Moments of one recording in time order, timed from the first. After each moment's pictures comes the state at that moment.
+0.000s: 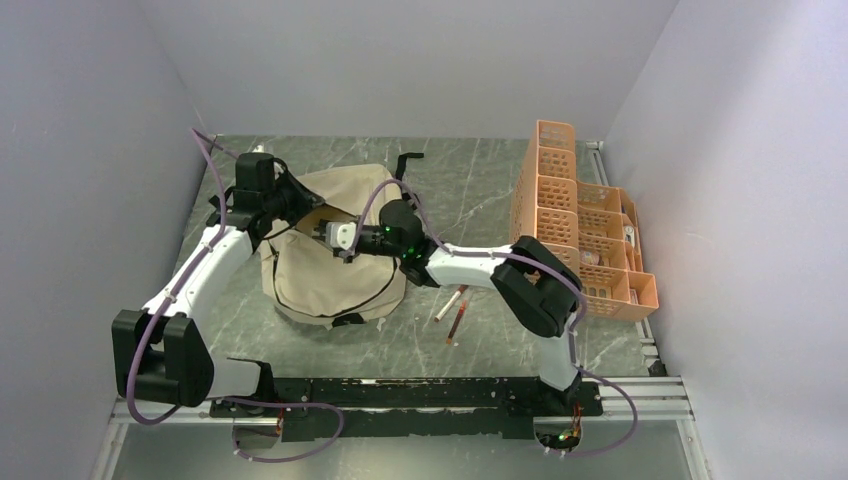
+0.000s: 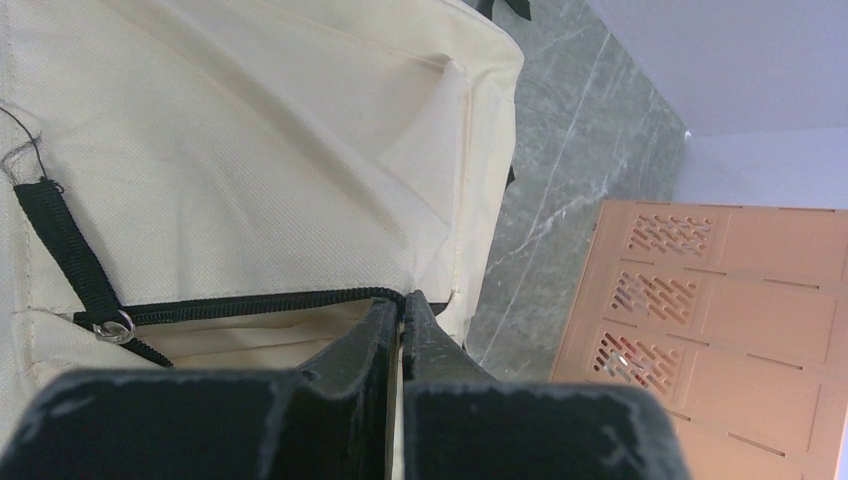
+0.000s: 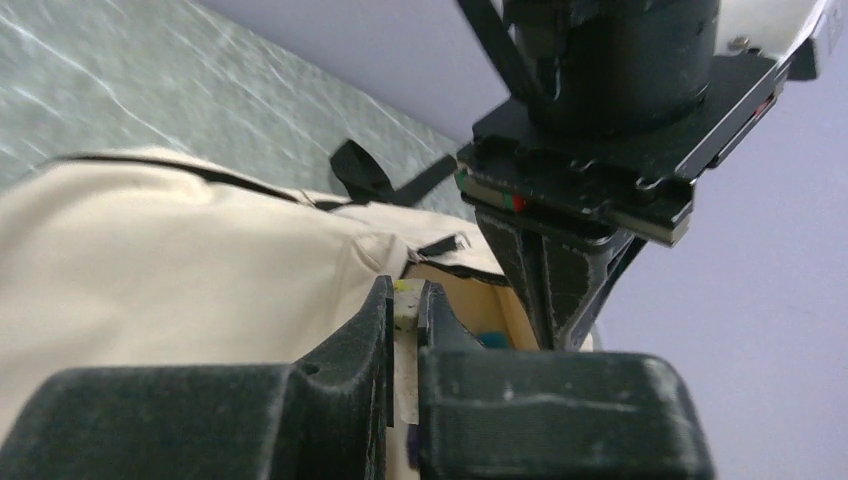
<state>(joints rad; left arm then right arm) -0.14 1.32 1.01 -0.28 0.15 -0.82 0.93 1.95 1.18 0.78 -0.55 -0.65</state>
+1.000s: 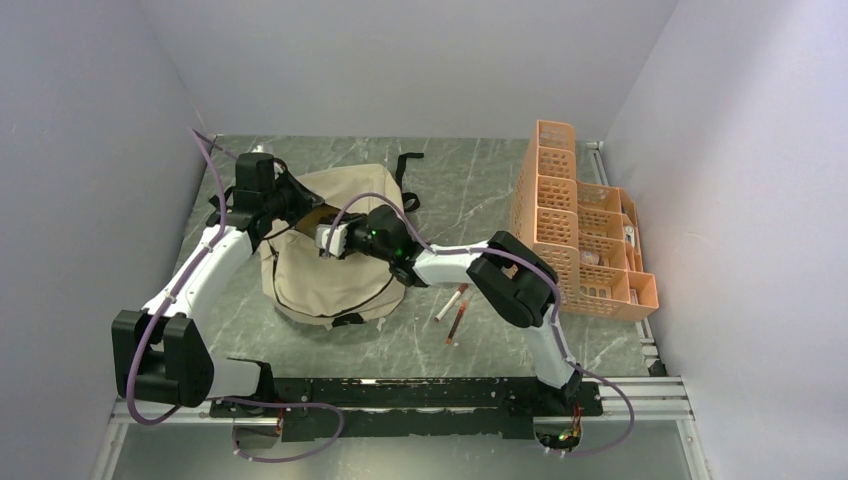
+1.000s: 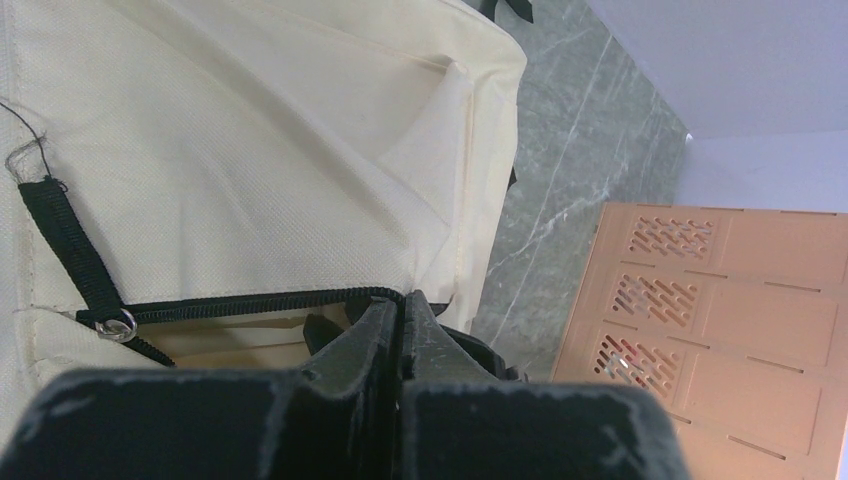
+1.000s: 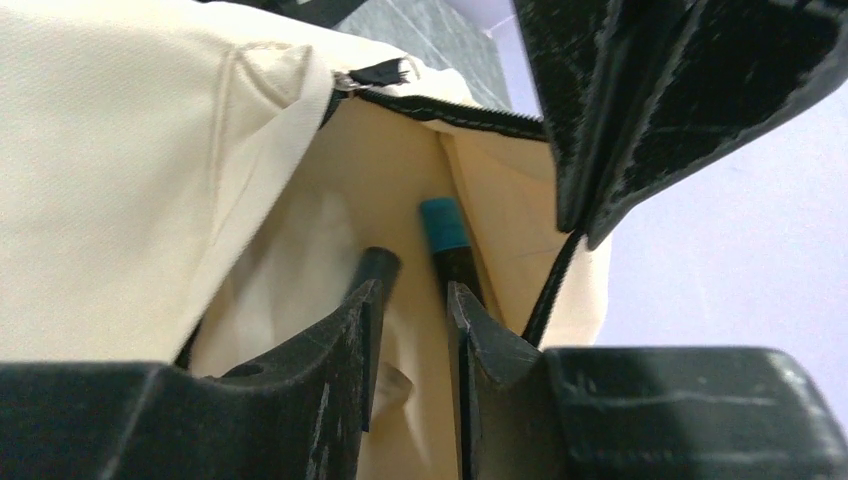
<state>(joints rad) -0.14 1.32 1.01 -0.28 0.15 -0.82 0.93 2.11 1.28 0.71 -0.21 -0.90</state>
